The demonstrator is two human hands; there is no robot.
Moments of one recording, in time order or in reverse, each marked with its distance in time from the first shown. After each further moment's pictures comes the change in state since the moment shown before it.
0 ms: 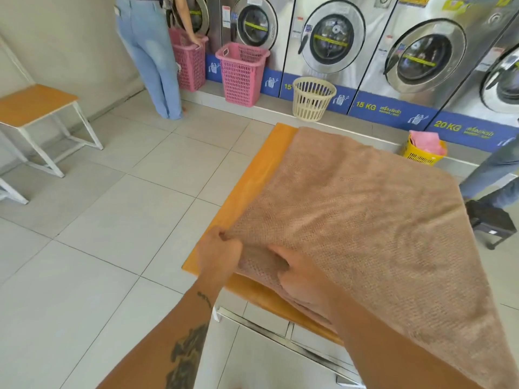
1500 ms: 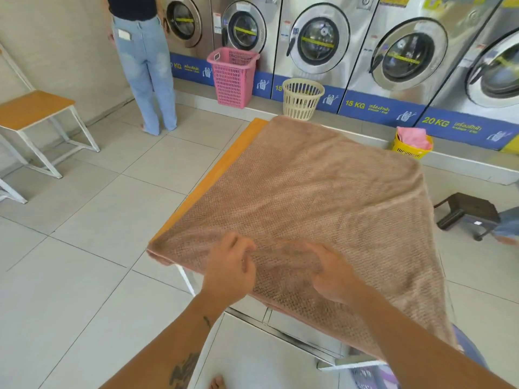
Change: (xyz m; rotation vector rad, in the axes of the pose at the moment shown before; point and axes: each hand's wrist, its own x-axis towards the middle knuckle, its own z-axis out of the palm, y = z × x) left_hand -0.114 -0.020 0.080 0.289 -0.022 0.875; right_hand -0.084 0.138 -0.077 -0.193 0.157 0.022
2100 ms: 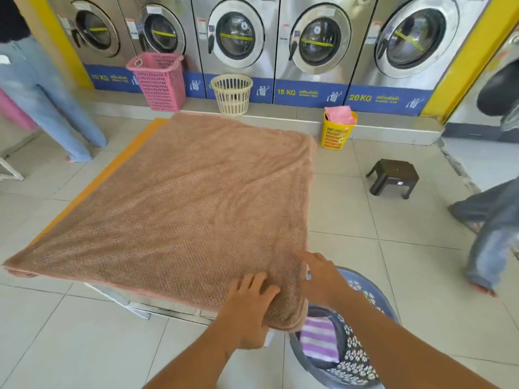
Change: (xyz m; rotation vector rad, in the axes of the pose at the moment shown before) left_hand -0.068 0.249 0.204 0.500 -0.813 0.269; right_hand -0.114 0.255 -0.086 0.018 0.017 0.137
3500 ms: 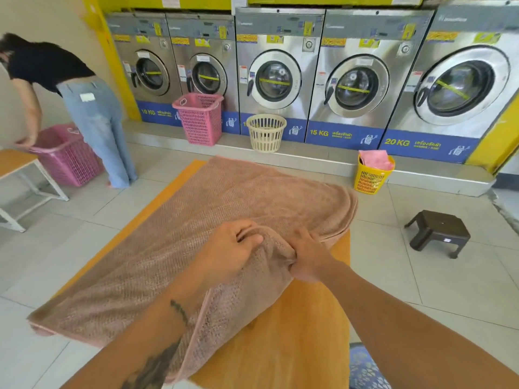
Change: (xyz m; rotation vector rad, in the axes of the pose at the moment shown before) left_hand 0.052 -0.144 -0.221 -0.878 0.478 -0.246; right_hand 0.171 -0.143 -0.091 -0.284 0.049 -0.276
